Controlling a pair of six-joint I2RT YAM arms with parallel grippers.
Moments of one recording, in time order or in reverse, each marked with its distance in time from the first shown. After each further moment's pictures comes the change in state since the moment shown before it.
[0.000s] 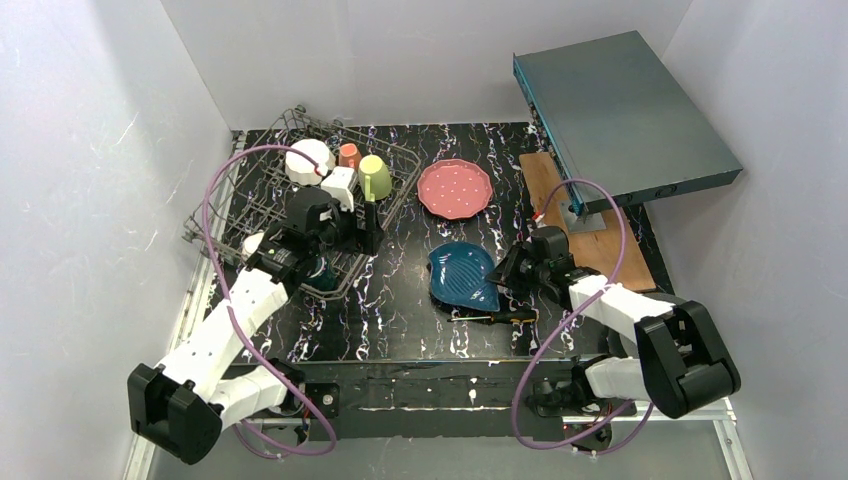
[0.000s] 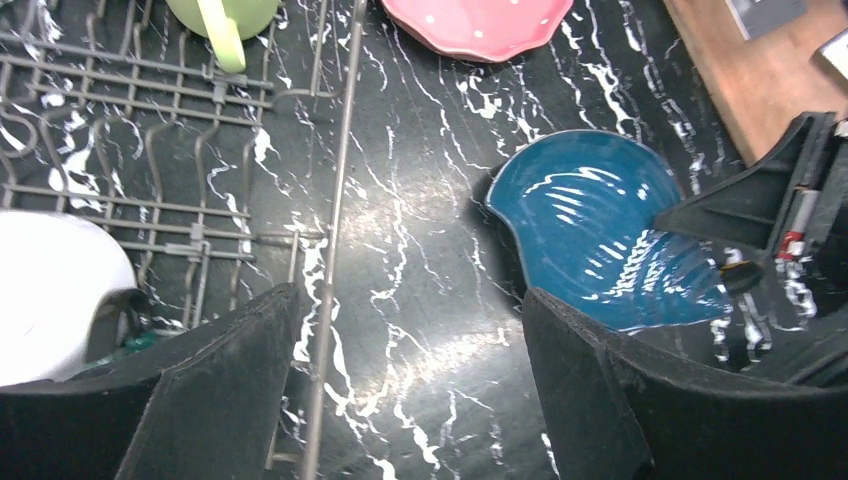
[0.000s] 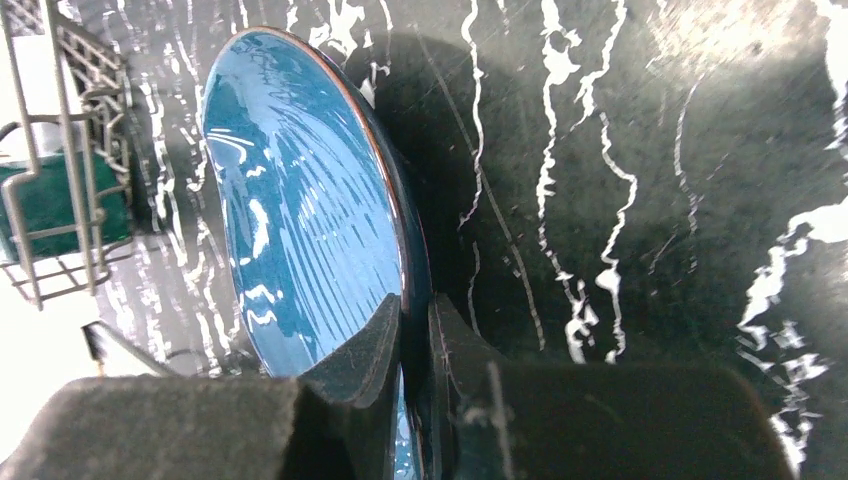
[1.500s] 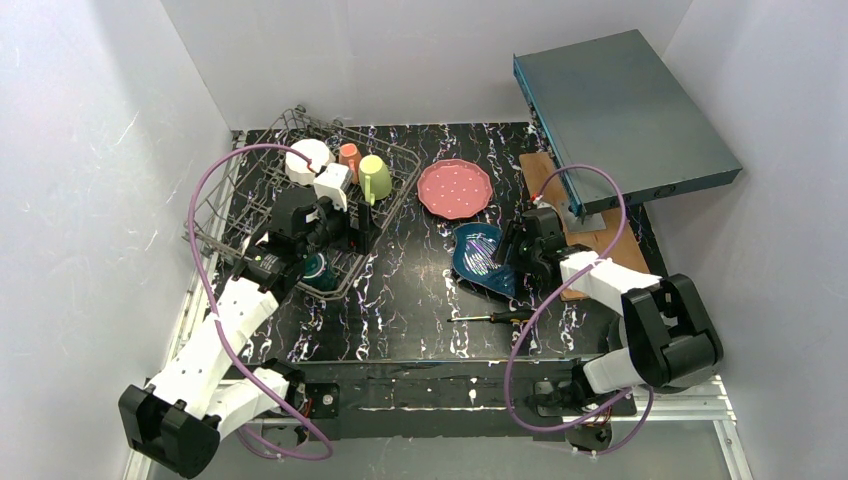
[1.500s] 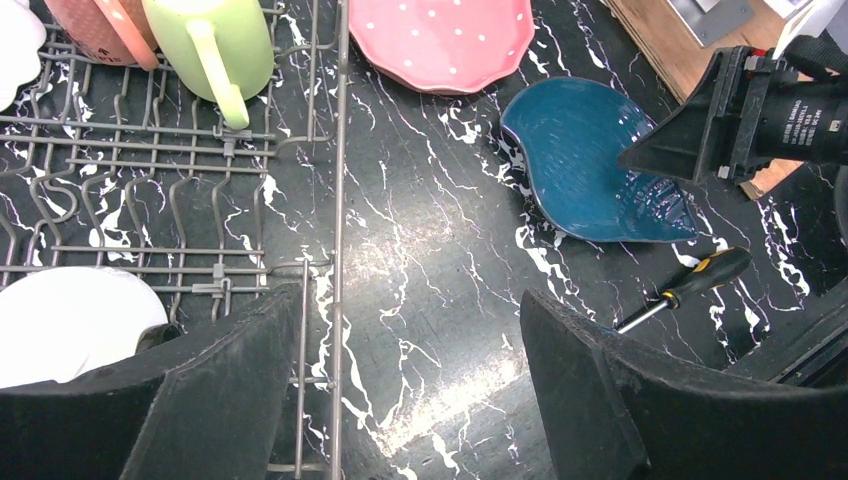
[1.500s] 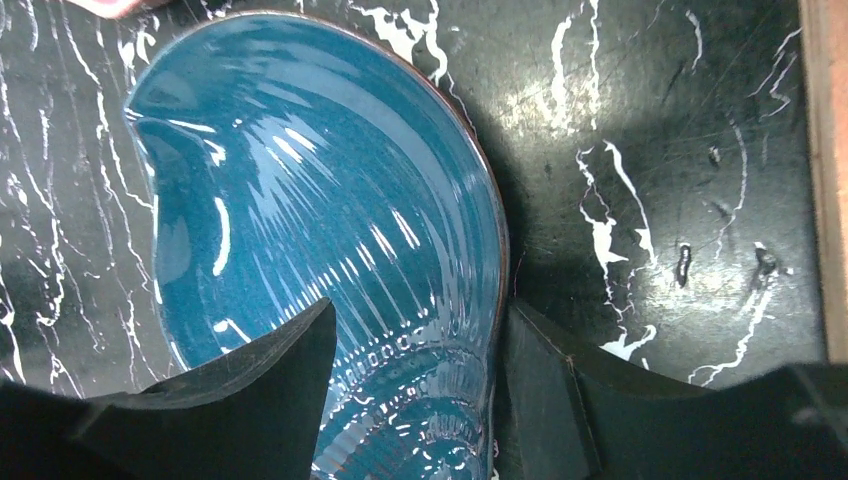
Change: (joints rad) left arm 0.031 -0.080 0.013 0.003 0.087 0.061; right arm -0.015 0.130 0.171 -0.116 0.255 -0.168
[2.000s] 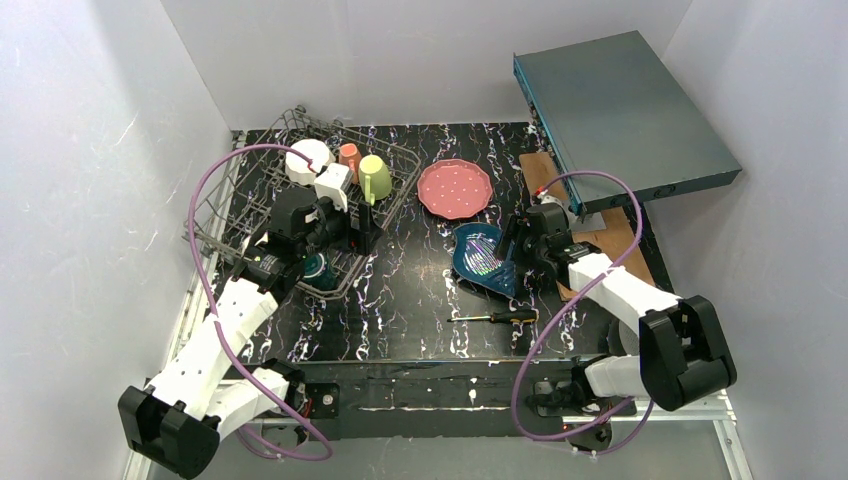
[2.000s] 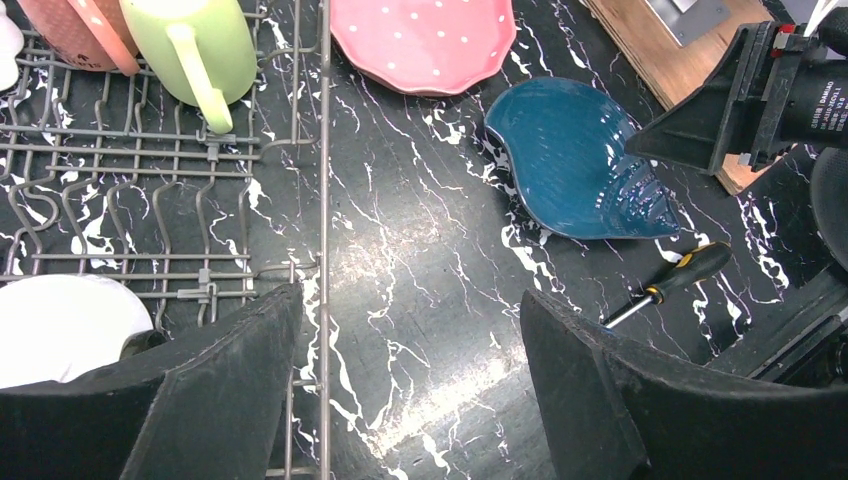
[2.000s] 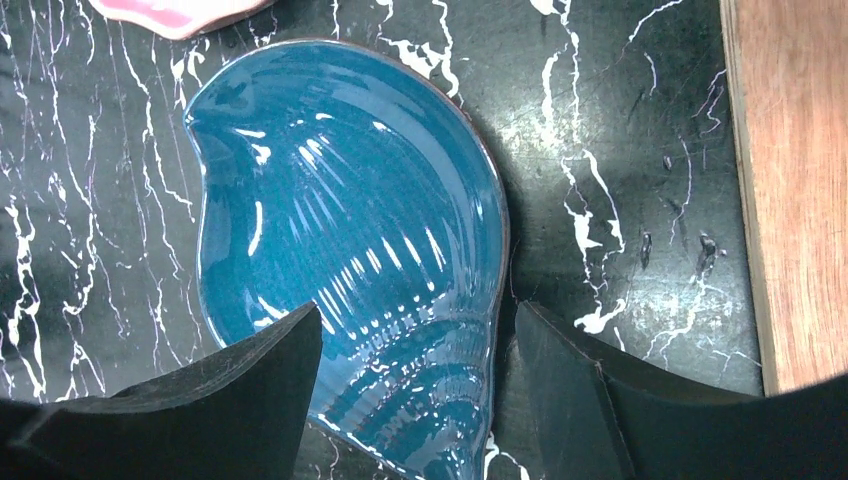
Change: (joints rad) left arm 0.002 -0.003 0.000 0.004 0.031 -0.007; right arm 0.014 -0.105 0.037 -0.117 0.035 -0.031
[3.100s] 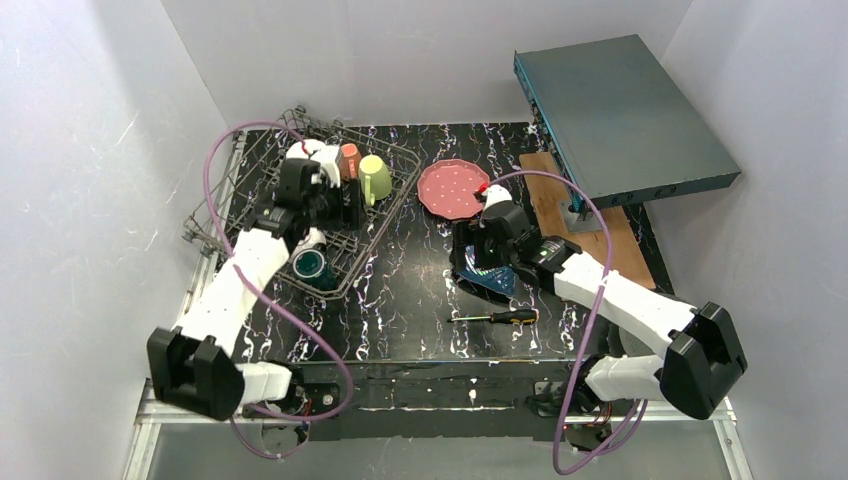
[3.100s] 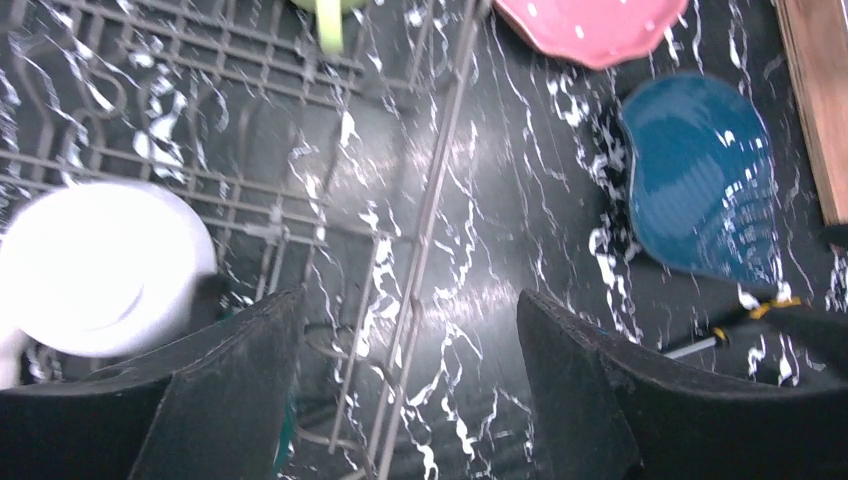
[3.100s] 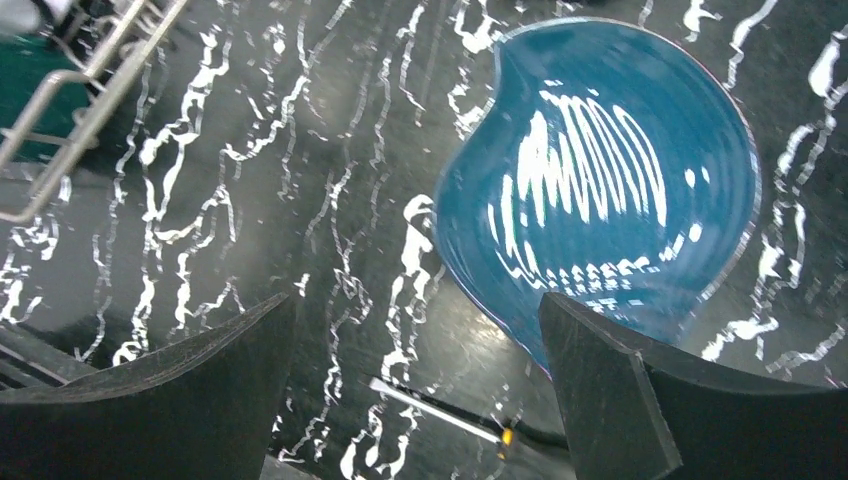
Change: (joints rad) left arm 0.136 0.331 0.260 -0.208 -0.074 -0.047; right arm 0.358 -0.037 0.223 -0.155 0.077 -0.112
